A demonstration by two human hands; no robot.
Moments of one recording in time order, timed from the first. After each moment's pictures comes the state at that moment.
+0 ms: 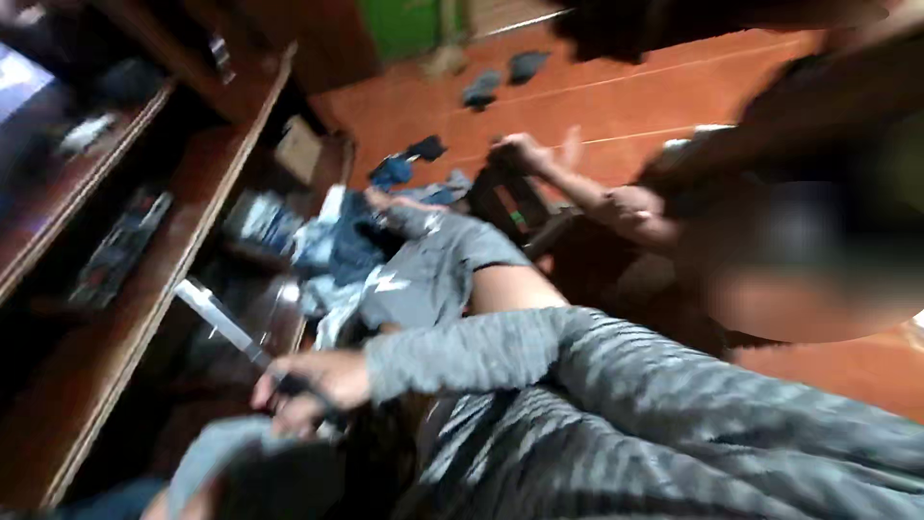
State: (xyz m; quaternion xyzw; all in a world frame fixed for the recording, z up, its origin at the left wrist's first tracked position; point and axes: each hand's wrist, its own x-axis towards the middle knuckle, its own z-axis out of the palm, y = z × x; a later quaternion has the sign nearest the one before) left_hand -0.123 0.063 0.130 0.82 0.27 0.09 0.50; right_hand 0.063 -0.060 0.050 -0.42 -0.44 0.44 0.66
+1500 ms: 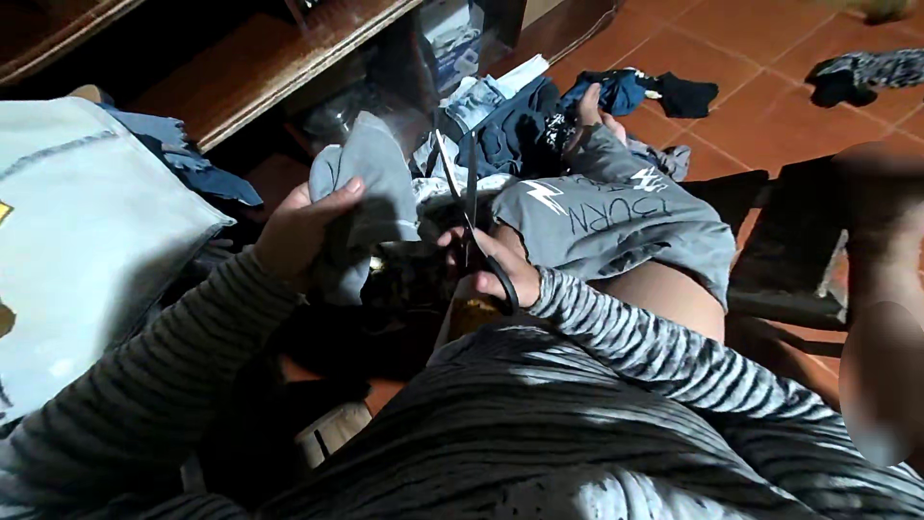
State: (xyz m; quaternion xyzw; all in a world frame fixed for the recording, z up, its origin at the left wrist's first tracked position) left_hand -0.119 0.095 0.108 0.66 0.32 0.18 0.66; right_hand 0.075 -0.058 -0.068 -0.42 -0.57 0.40 0.58
